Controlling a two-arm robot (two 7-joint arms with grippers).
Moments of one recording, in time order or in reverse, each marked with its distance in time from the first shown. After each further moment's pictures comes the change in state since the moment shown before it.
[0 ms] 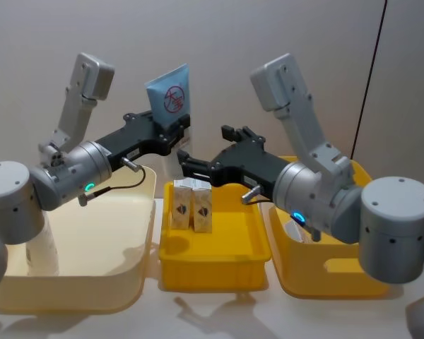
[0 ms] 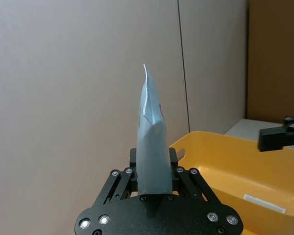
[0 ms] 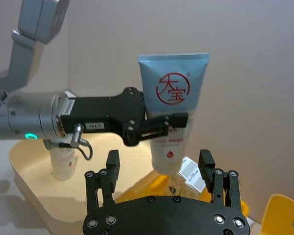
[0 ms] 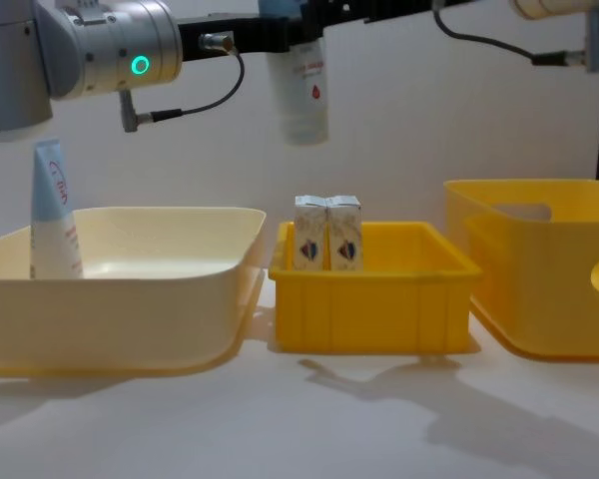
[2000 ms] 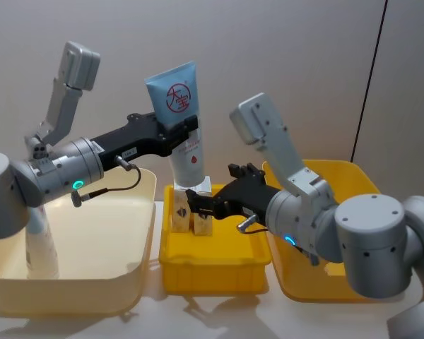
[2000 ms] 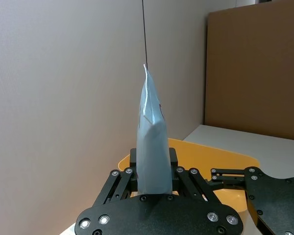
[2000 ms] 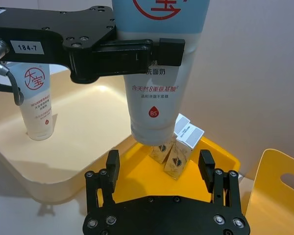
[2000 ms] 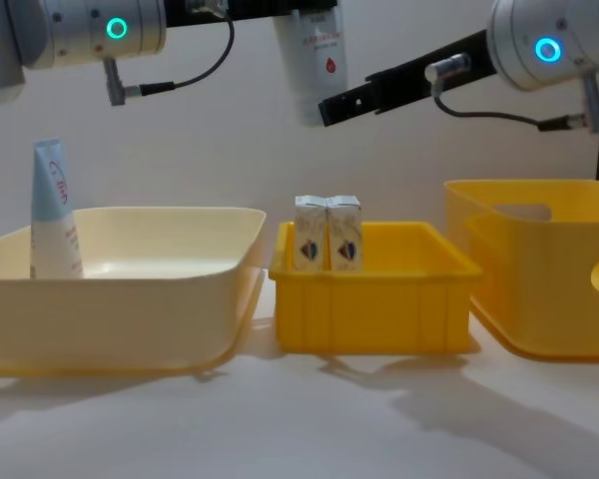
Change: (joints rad) left arm 0.009 0.057 0.012 -0.094 -0.133 0.125 -0.129; right arm -0.006 -0.012 -0.034 0.046 -0.104 0.121 -0.033
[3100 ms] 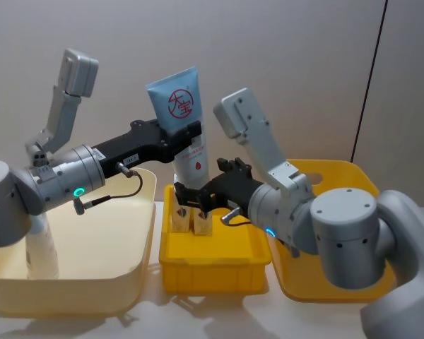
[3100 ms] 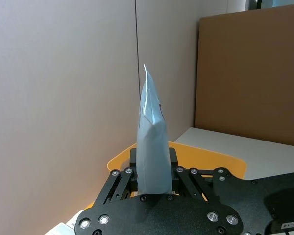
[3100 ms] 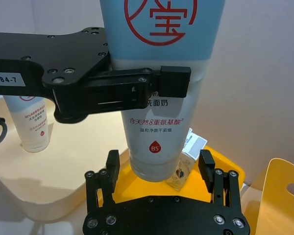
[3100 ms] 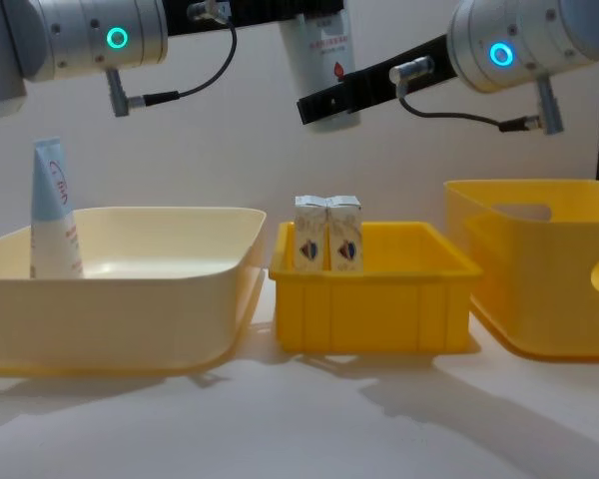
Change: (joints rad) left arm 0.018 0.008 0.014 -0.010 -0.050 0.000 -0.017; right arm 0.039 -0.071 -0.004 0.090 -0.038 -0.032 -0.020
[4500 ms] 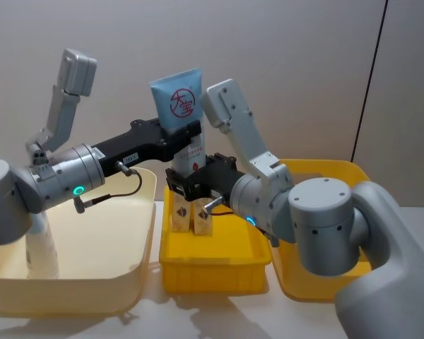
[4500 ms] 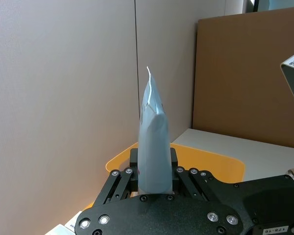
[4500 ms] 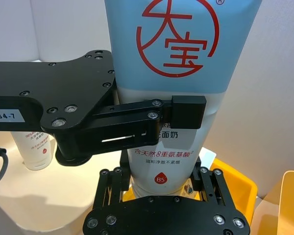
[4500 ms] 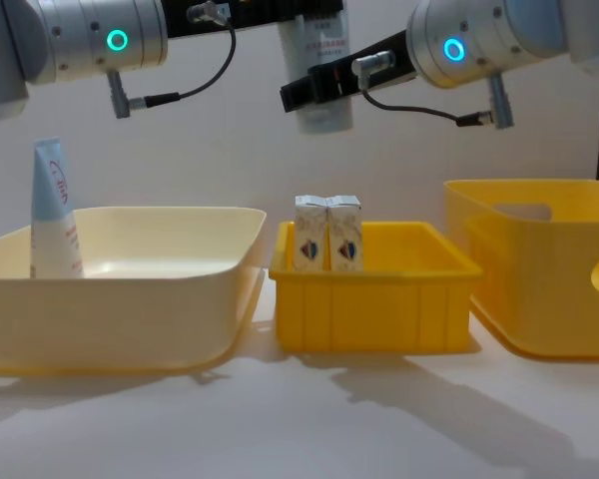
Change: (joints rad) left arm -0.023 0.001 0.021 0.042 -0.030 -0.017 -0.018; right arm 0.047 -0.079 0.013 0.100 -0.016 -0.032 -0.012
